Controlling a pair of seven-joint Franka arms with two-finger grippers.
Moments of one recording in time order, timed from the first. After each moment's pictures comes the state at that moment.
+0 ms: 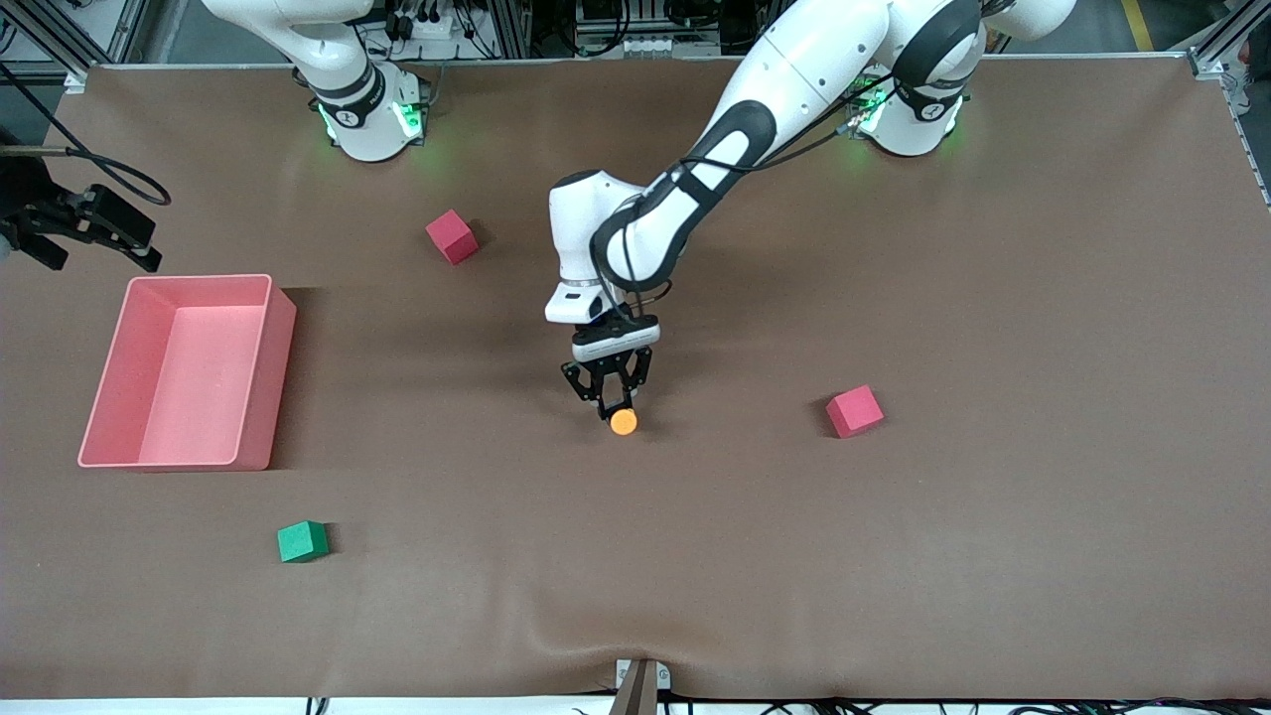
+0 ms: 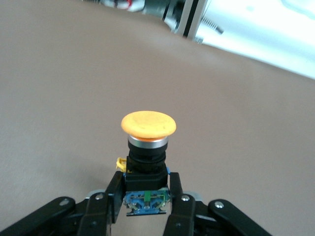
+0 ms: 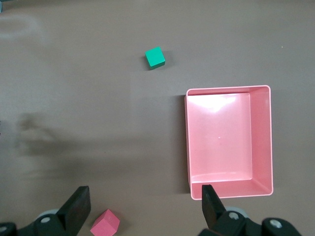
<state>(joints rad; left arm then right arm) -0.79 0.91 -0.19 -1.35 1.32 2.28 -2.18 0.02 -0.04 0.01 -1.55 -0.02 1.59 0.06</state>
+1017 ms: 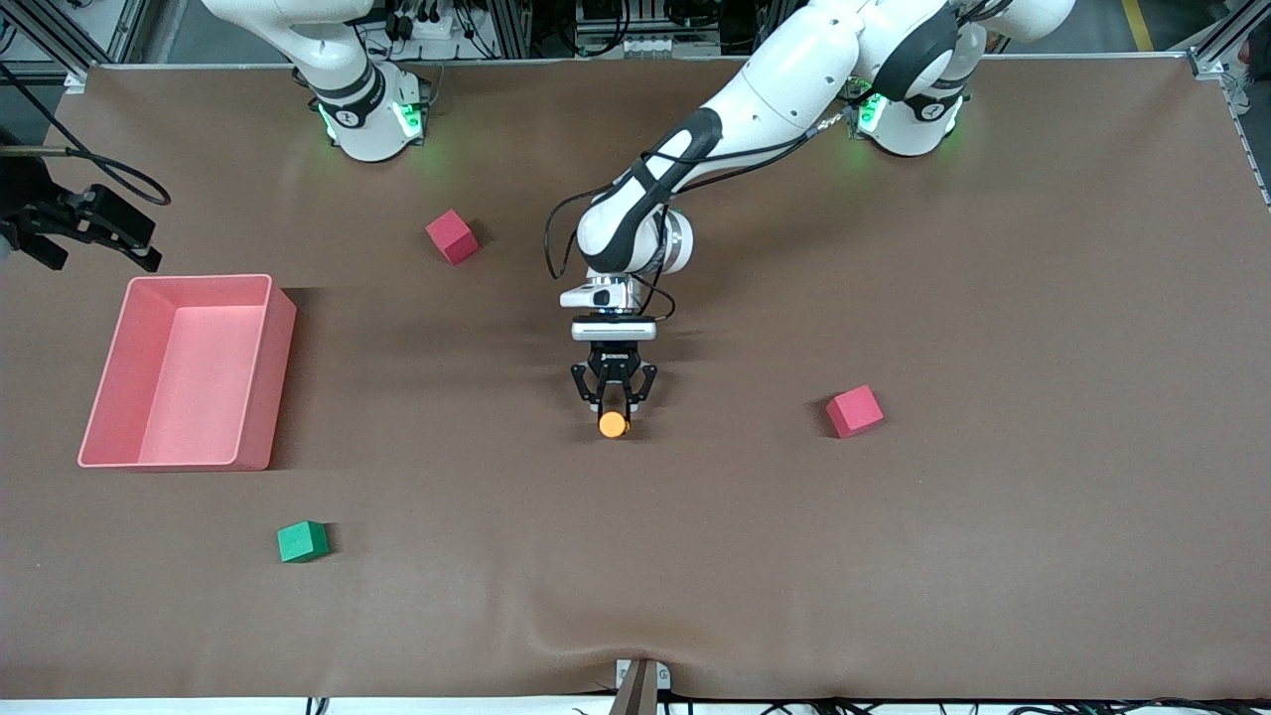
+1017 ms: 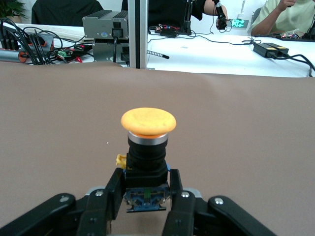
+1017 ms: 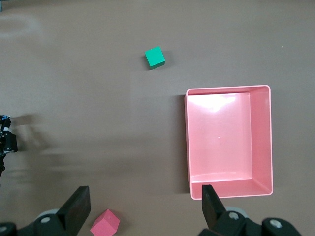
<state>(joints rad) -0.83 0.99 -0.15 -1.44 1.87 2.24 -2.40 0.02 -0.04 0.00 -1.55 -0.02 1.59 0.06</state>
